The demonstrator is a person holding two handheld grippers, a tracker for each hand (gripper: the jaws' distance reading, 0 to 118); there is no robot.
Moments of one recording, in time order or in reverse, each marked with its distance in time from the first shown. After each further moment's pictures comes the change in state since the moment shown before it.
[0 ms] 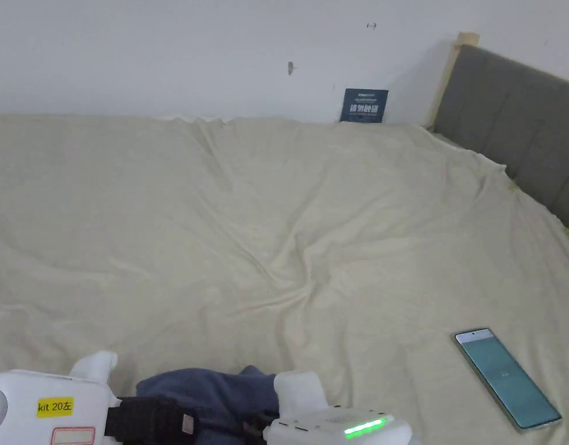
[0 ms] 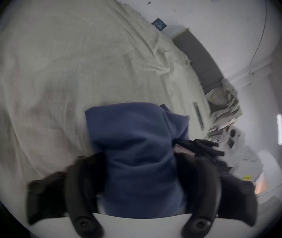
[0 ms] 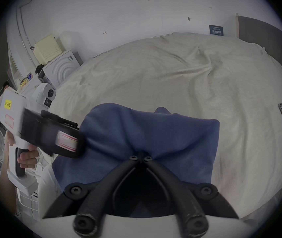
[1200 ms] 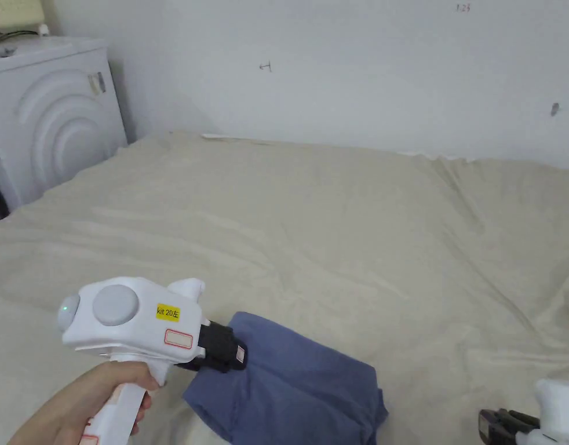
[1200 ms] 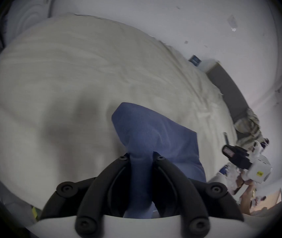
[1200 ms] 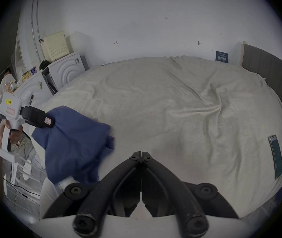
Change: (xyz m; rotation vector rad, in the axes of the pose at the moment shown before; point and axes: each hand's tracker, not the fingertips) left arm -0.143 -0.017 0.223 0.274 0.325 0.168; right arm -0.085 0.032 0.017 0.122 -0.061 0.135
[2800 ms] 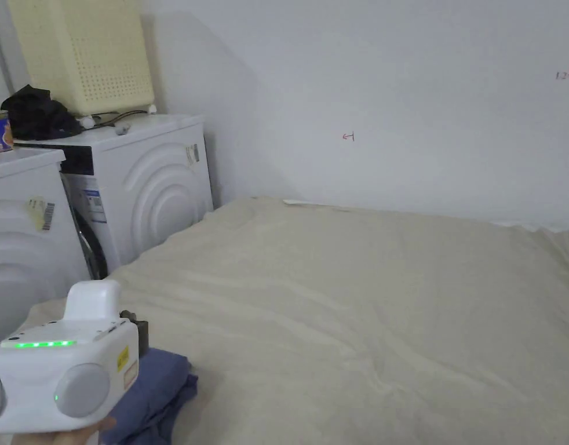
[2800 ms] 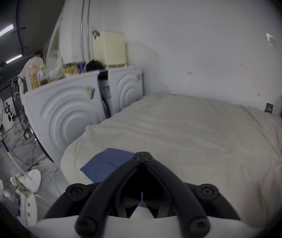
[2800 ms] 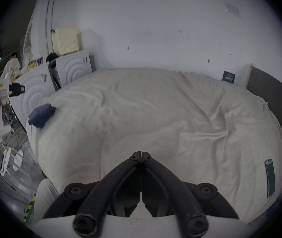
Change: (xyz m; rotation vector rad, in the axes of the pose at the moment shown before) left arm -0.042 -0.015 0.138 0.723 0.722 -0.043; right arm -0.039 0.021 0.001 0.120 -0.012 0.112
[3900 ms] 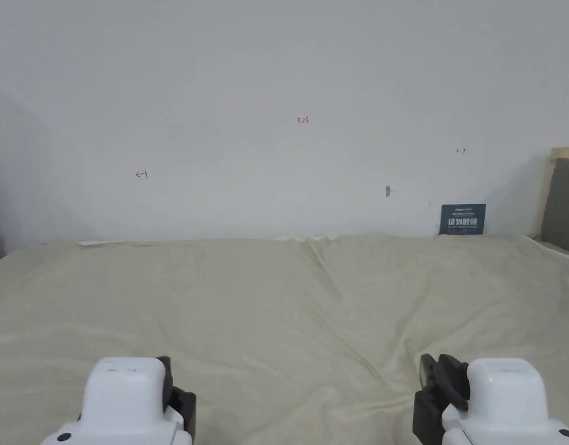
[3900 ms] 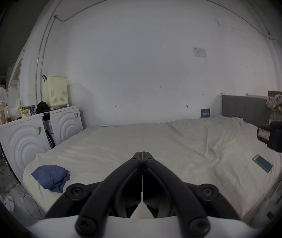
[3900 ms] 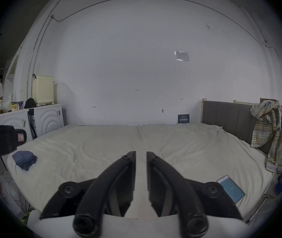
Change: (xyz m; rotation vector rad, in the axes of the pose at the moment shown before) left arm 0.249 -0.053 0.215 0.266 -0.406 -0.135; right arm 0.057 0.000 0.138 0.477 -0.296 -0.088
